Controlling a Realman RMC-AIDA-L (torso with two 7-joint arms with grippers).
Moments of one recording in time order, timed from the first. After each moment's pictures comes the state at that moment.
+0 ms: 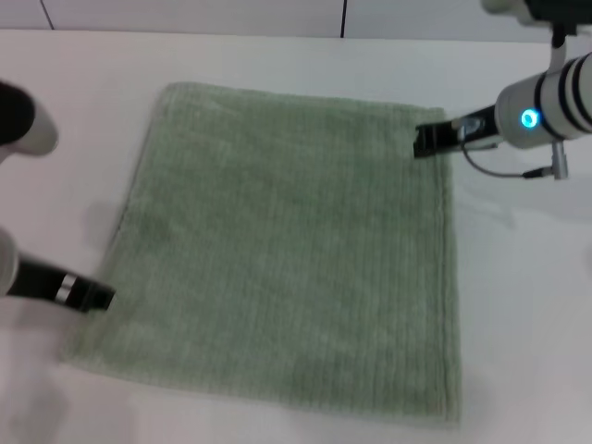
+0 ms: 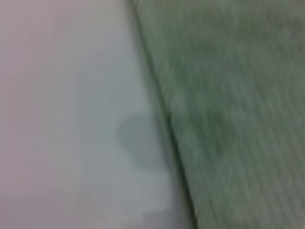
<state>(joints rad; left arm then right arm) -0.08 -2.05 -1.42 -2.01 2.89 -1.61 0.06 0.74 2.07 1.75 0.90 -2.49 0.98 -0.18</state>
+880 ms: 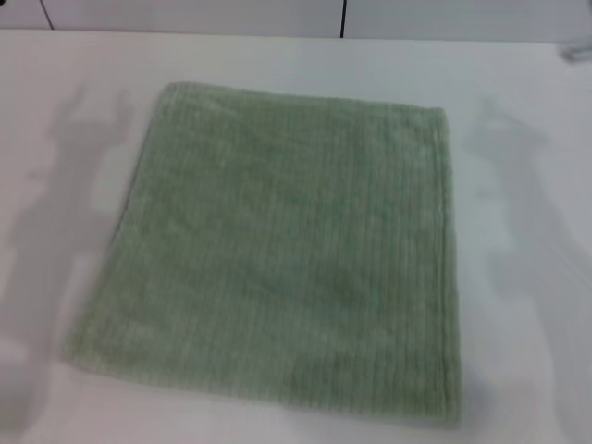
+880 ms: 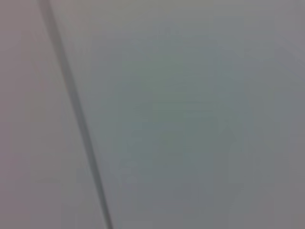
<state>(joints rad) 0.09 -2.07 -1.41 -1.49 2.88 0.35 0.29 0.08 2.08 1.01 1.23 -2.51 -0.93 -0.54</state>
